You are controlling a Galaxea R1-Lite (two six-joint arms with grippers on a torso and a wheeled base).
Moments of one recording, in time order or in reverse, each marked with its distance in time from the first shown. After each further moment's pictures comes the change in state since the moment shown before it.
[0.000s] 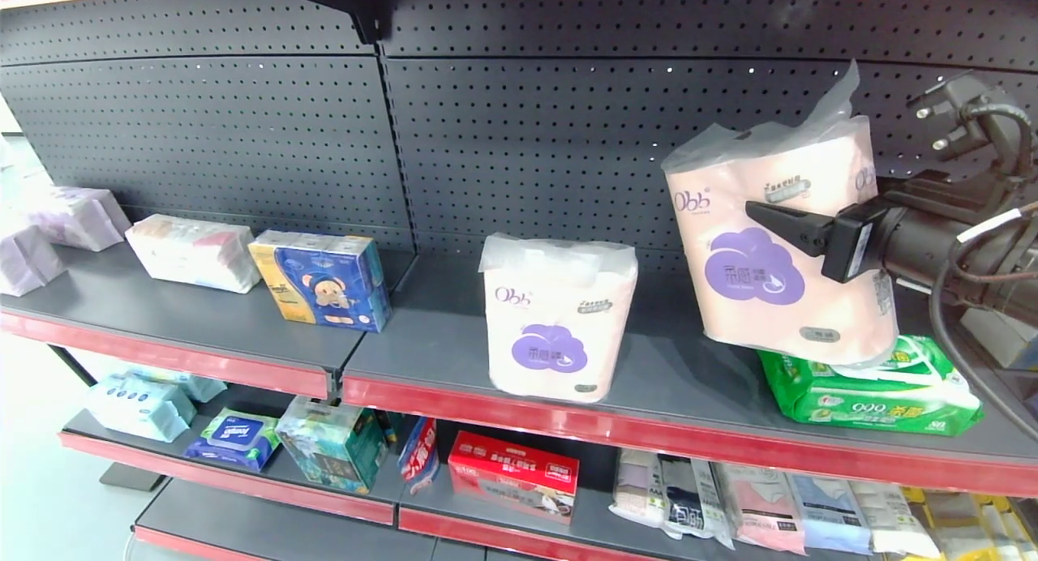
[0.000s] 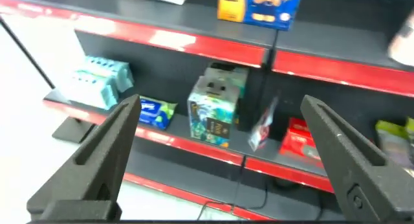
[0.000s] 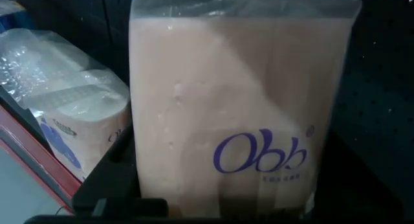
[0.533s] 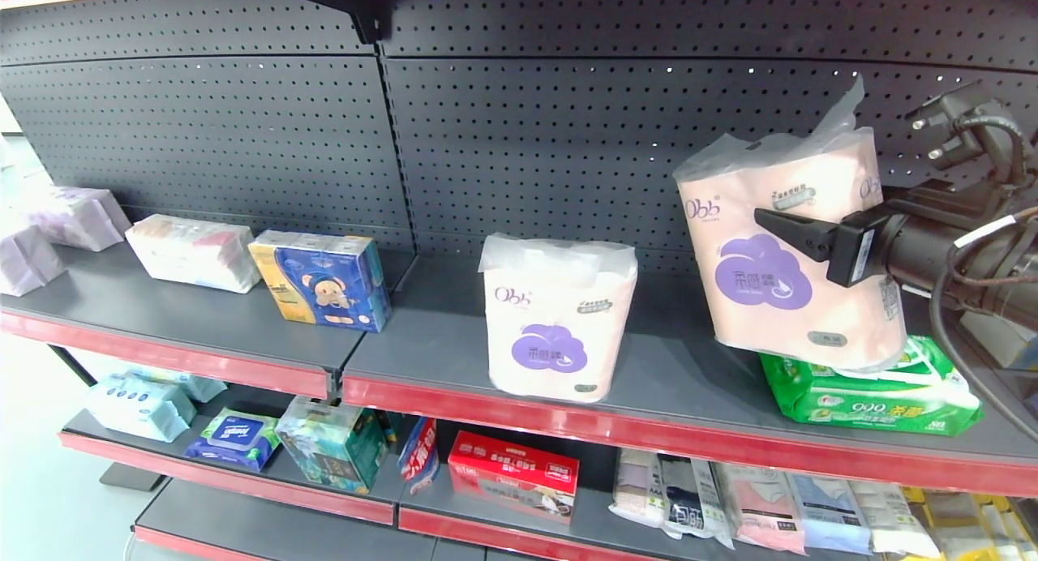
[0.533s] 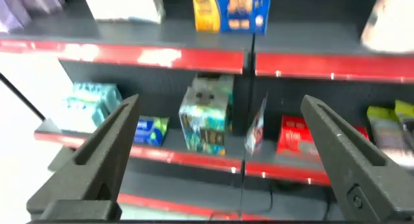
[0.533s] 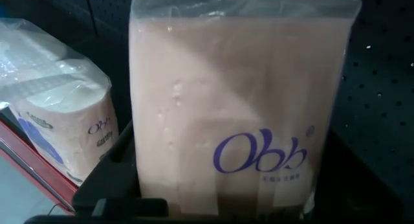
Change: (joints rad) left arm -0.029 -0.047 0.018 -0.043 -0.074 0.084; right arm -0.043 0.007 0.016 0.000 -0.001 0.001
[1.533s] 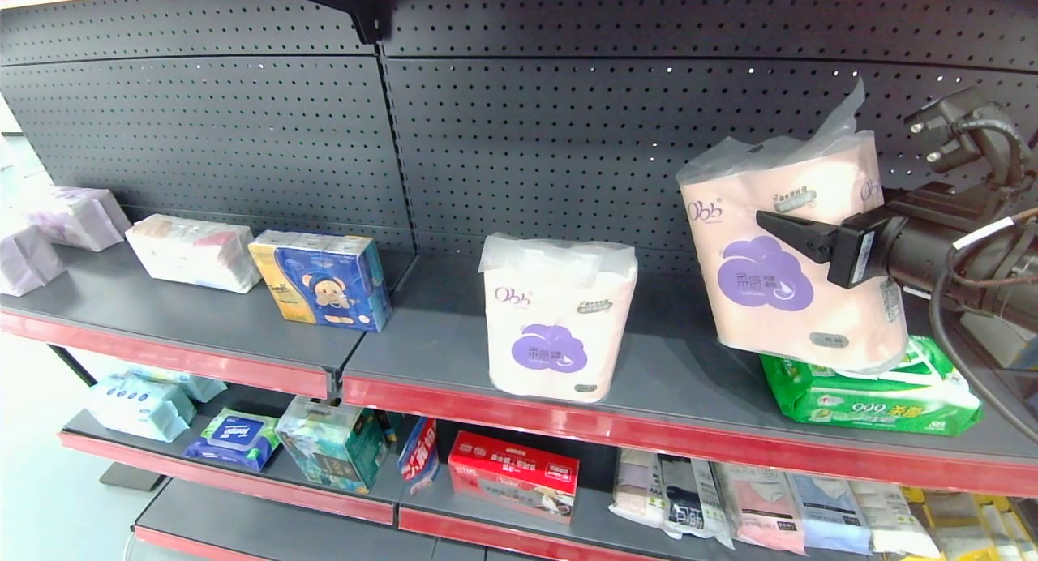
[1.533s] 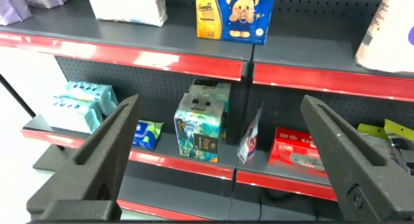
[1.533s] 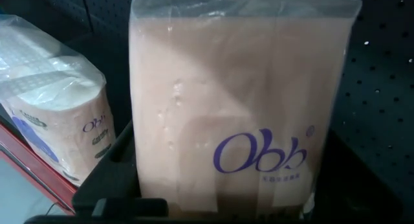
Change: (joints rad) left arm -0.004 -0.019 0.009 -0.003 0.010 -0.059; right arm -0.010 0.004 0.002 0.000 0.001 -0.001
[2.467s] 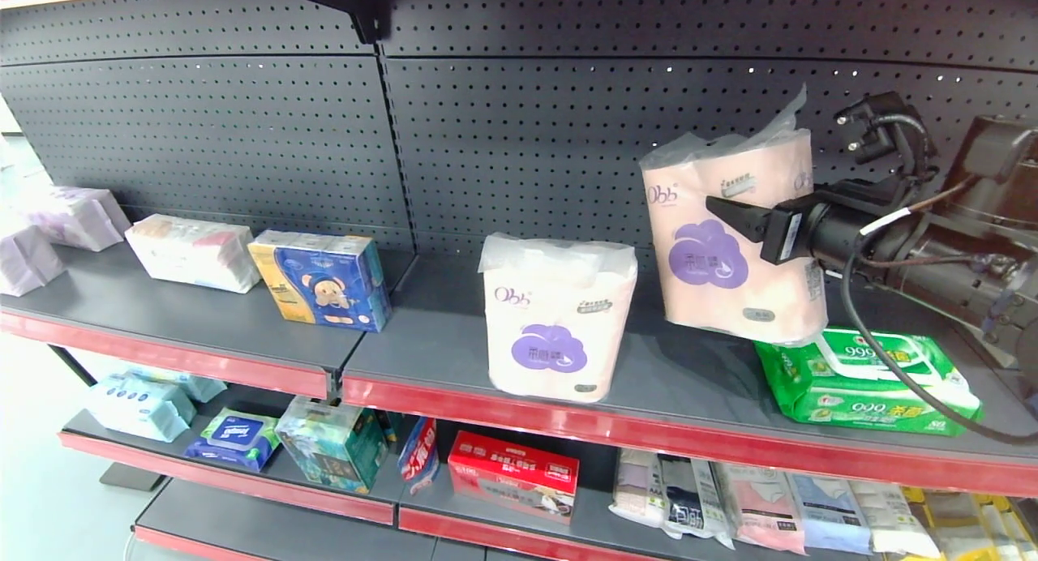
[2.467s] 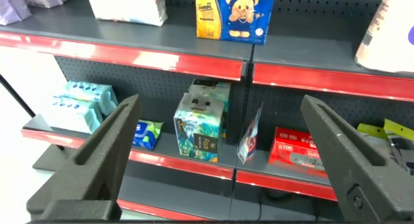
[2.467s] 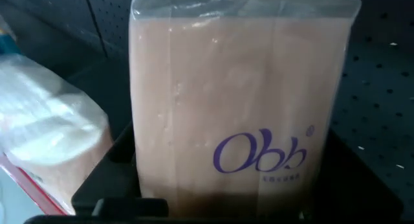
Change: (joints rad) left arm 0.000 0.000 0.000 0.000 0.000 0.000; right arm 0.038 0.186 -0.074 -0.165 0.011 0.113
